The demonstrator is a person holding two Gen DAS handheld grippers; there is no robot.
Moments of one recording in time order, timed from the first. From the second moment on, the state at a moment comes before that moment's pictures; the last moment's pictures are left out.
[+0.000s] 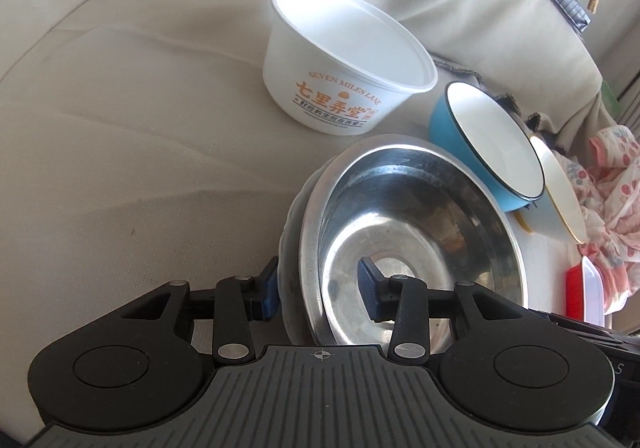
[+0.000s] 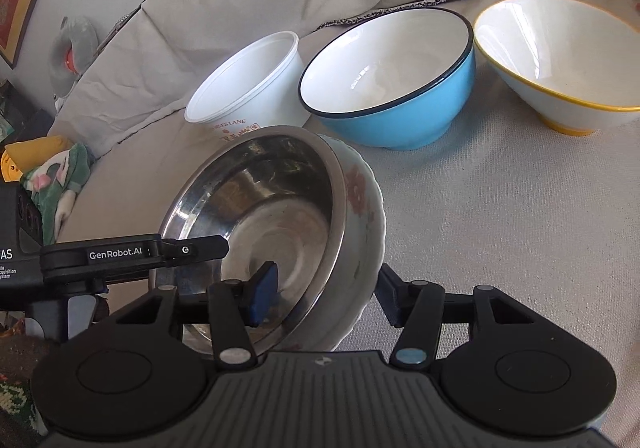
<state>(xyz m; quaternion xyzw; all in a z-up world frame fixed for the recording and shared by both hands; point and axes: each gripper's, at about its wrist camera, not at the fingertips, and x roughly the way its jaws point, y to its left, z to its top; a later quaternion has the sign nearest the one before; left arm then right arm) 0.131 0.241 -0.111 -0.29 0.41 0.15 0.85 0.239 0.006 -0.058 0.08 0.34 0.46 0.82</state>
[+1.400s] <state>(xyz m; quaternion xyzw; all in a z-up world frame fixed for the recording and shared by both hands) 0.318 0.101 -0.084 -0.31 0.41 0.02 0.86 0.420 -0.127 -0.022 0.17 0.31 0.34 0.87</state>
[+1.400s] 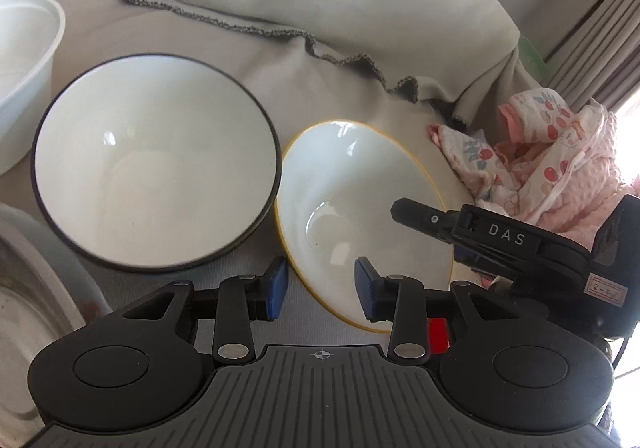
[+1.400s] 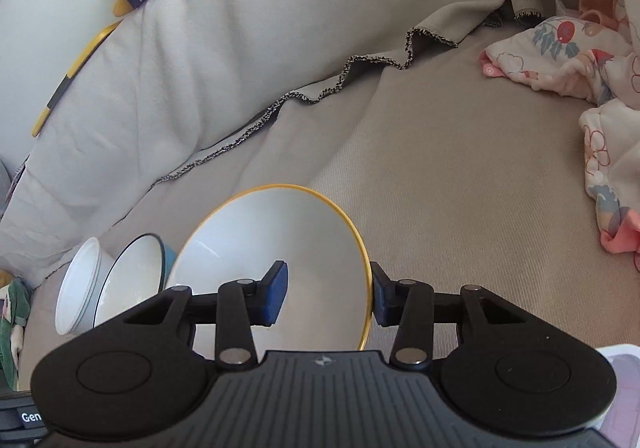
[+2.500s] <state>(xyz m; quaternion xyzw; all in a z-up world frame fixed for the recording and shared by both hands) 0.214 0.106 -0.084 -0.31 0.43 0.03 0.85 0.297 -0.137 -0.058 0.15 0.32 0.38 0.86</state>
